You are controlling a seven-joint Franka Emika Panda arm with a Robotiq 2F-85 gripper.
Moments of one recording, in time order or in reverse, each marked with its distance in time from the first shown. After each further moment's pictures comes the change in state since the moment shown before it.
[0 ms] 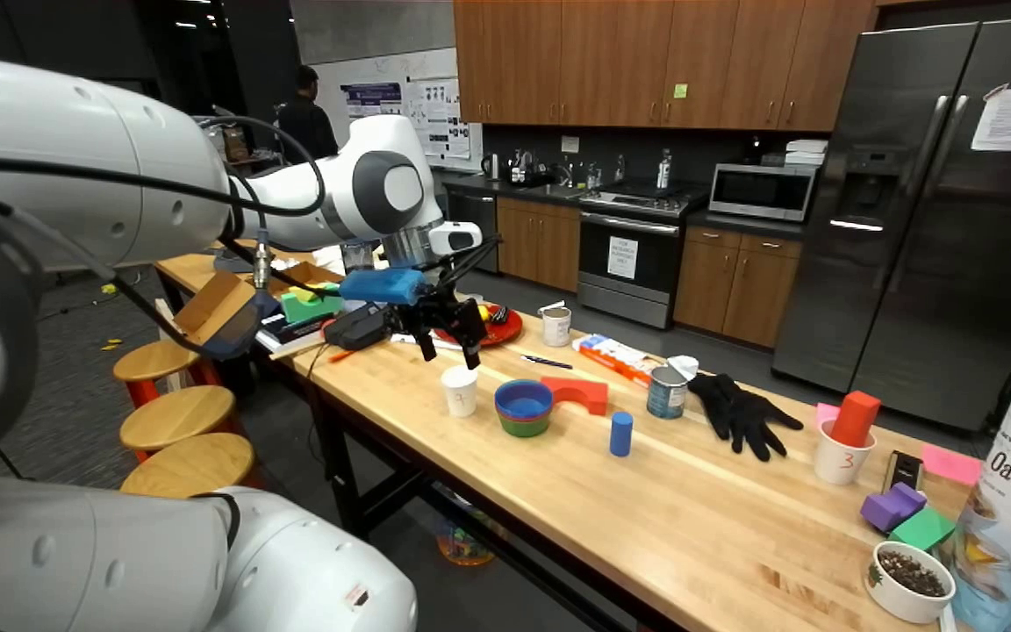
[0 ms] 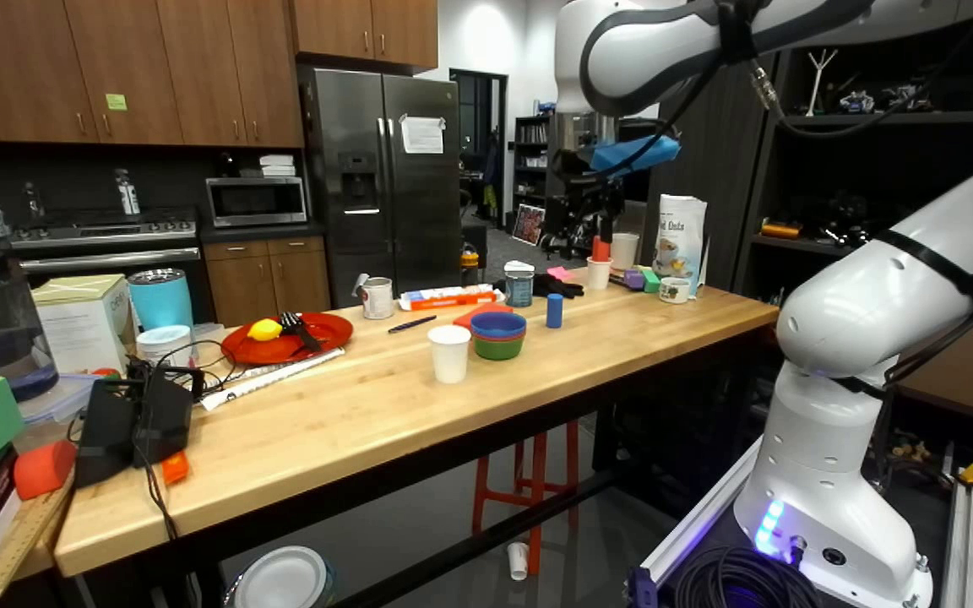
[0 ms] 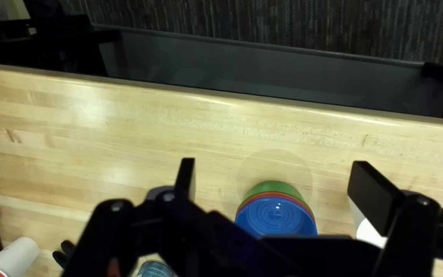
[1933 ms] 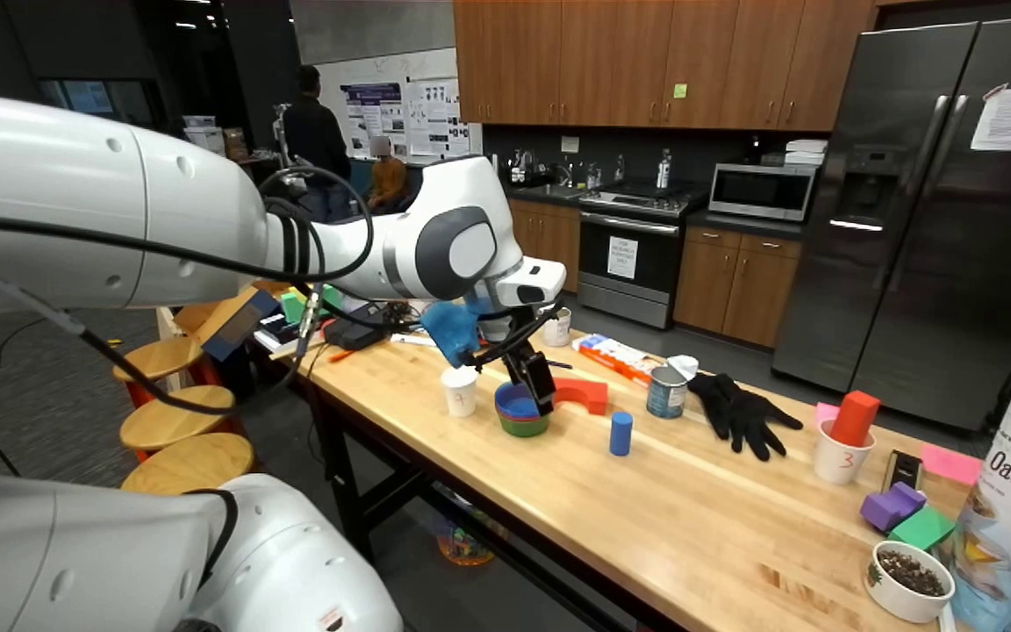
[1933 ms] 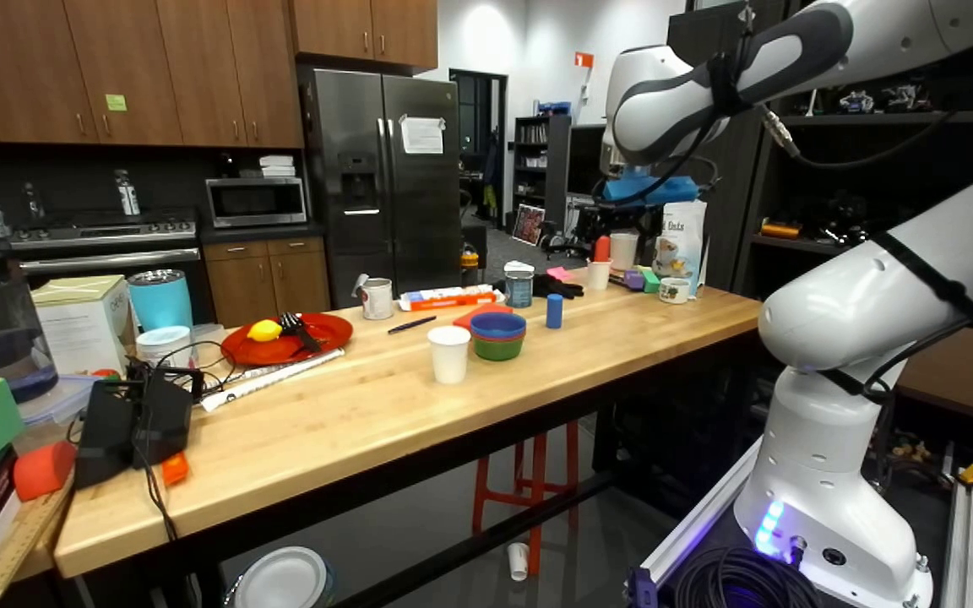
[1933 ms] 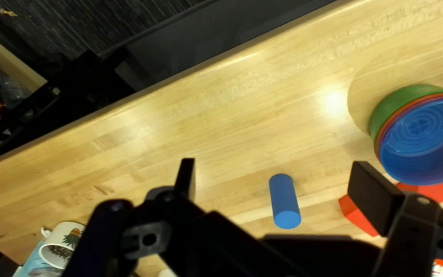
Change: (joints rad) arm -0.229 -0.051 -0.095 -0.182 -0.063 0.287 0.268
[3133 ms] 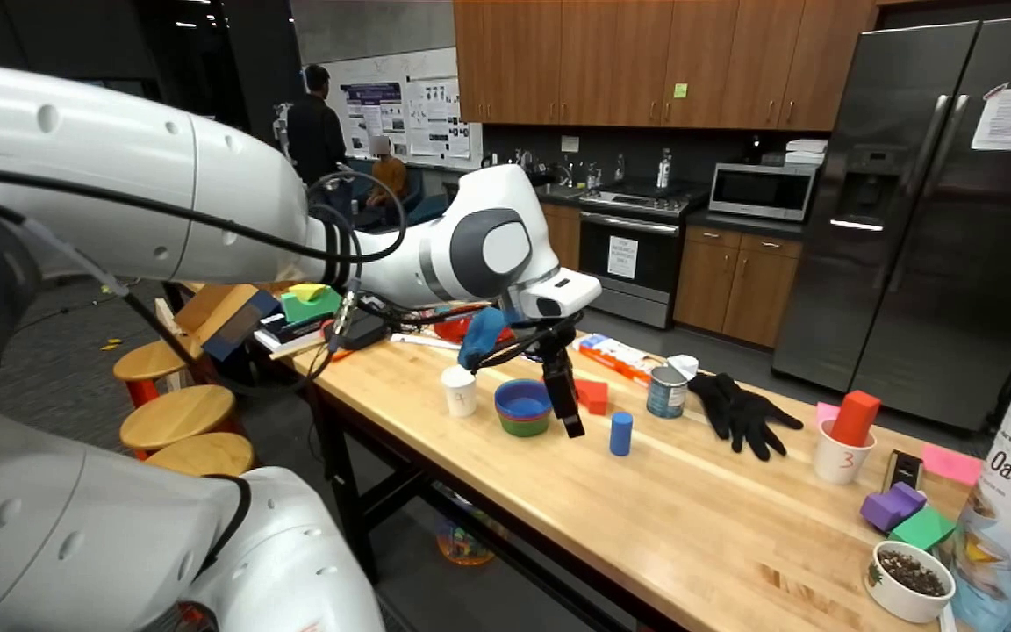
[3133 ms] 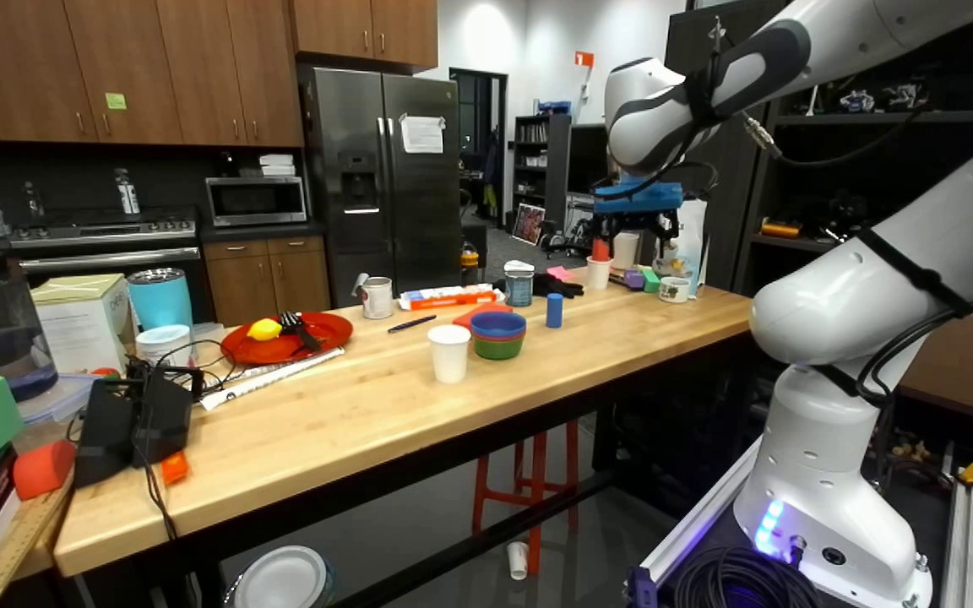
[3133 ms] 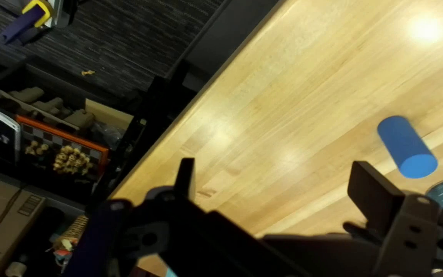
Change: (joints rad) arm -0.157 0.096 0.040 0.049 -0.128 -0.020 0.386
